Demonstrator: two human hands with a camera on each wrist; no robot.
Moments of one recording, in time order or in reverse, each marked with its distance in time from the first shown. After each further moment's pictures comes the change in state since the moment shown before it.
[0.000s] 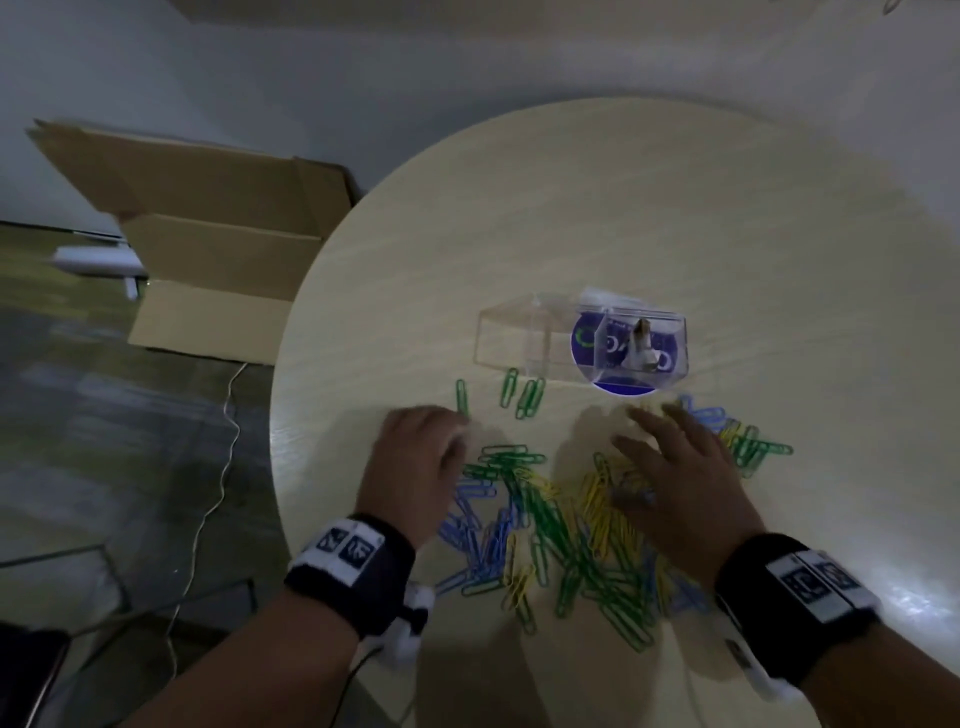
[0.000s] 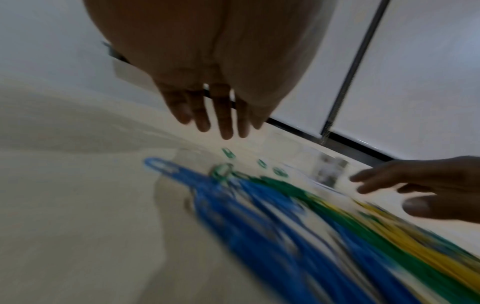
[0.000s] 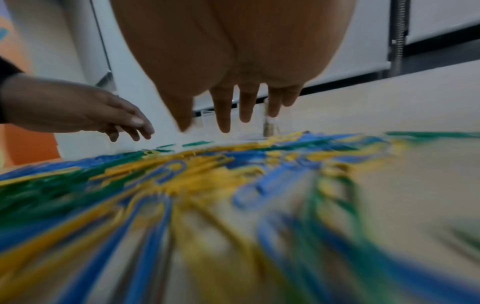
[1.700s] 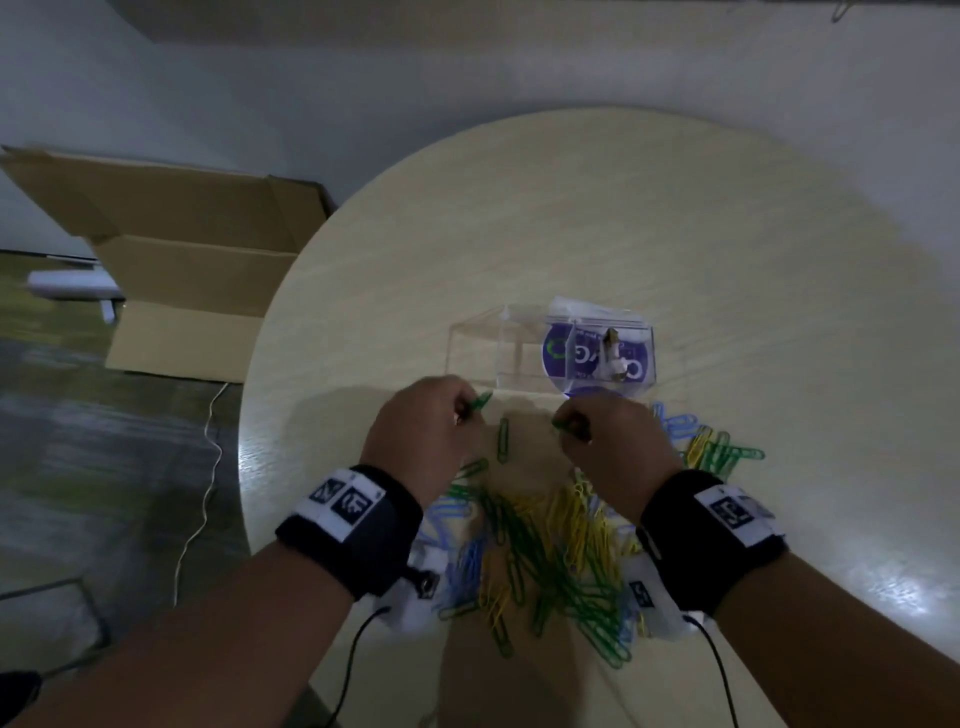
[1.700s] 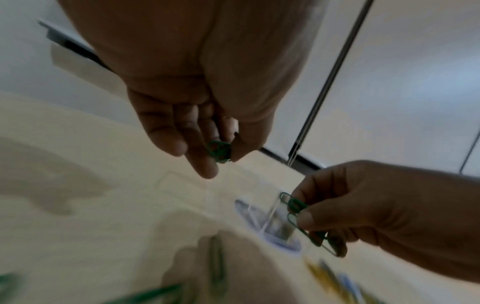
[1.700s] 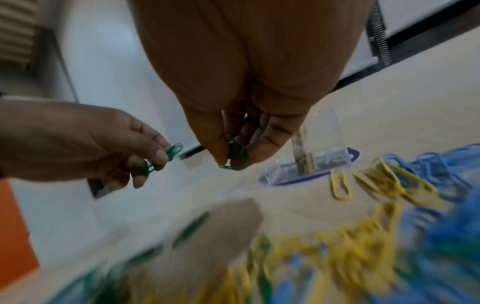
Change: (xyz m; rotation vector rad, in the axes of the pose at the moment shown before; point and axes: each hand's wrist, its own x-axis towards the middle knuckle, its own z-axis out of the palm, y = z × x) left_hand 0.059 0.058 -0.026 -0.050 -0.072 -0.139; right_hand 0.058 -0.030 -0.033 0.438 -0.022 0.164
